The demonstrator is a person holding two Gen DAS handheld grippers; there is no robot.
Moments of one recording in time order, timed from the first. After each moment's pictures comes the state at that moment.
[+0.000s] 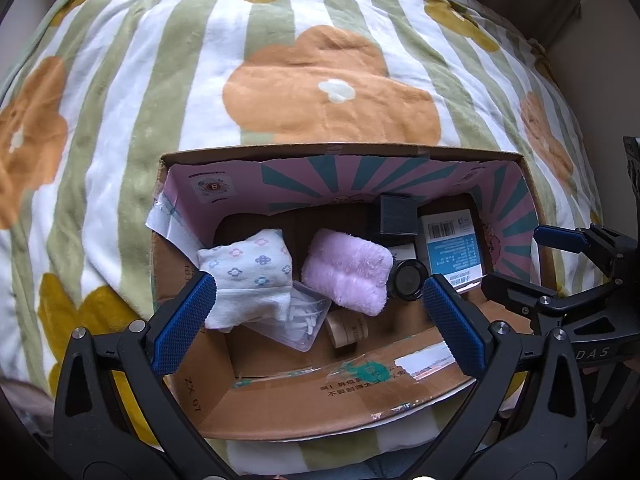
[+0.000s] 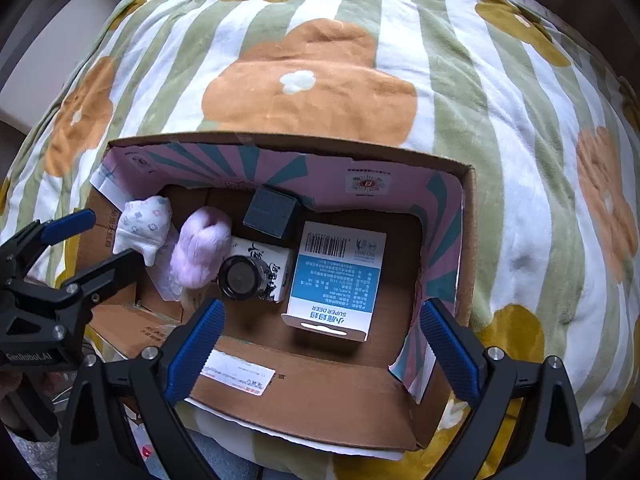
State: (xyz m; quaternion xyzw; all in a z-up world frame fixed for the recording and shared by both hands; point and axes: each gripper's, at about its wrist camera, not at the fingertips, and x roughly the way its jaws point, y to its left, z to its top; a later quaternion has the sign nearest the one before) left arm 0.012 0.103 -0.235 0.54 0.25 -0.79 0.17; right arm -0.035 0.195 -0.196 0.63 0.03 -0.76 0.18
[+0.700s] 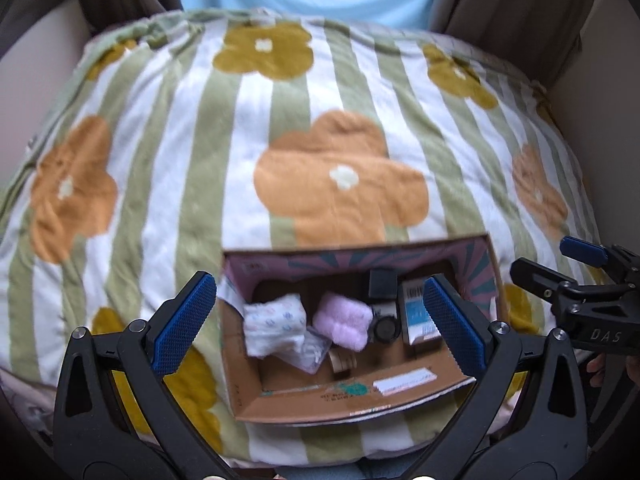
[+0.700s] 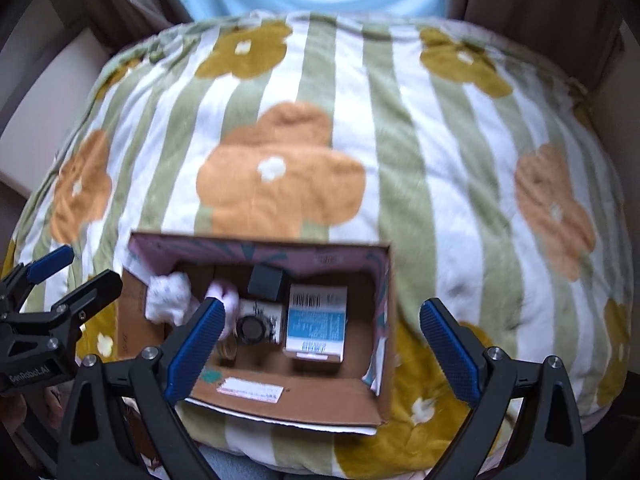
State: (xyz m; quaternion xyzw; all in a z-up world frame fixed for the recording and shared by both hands) left arm -0.020 0.100 -0.171 0.48 0.21 -0.82 0.22; right arm -0.049 0.219 -0.088 0.56 -0.02 -0.82 0.11
